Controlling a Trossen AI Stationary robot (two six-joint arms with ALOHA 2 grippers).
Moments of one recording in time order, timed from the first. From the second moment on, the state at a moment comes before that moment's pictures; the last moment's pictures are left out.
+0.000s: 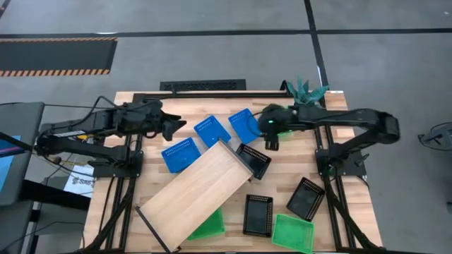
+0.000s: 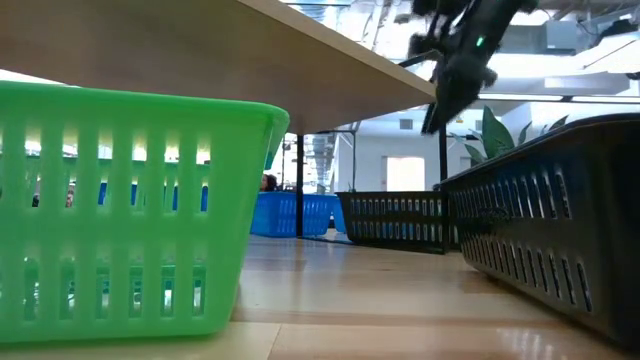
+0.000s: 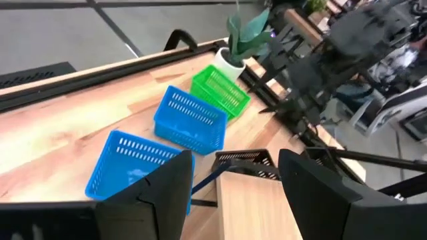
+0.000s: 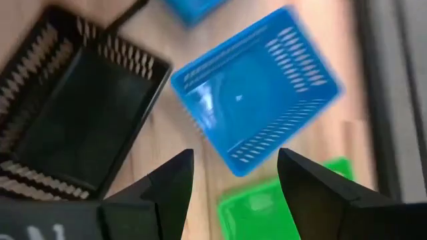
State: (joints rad) left arm 0.10 0.85 1.01 -0.60 -0.27 -0.72; right arm -0.21 1.38 1.07 -0.72 0.17 -0.22
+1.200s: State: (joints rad) left arm 0.13 0.87 1.01 -0.61 -0.27 -0.72; right arm -0.30 1.46 1.18 -0.66 0.17 -0.29
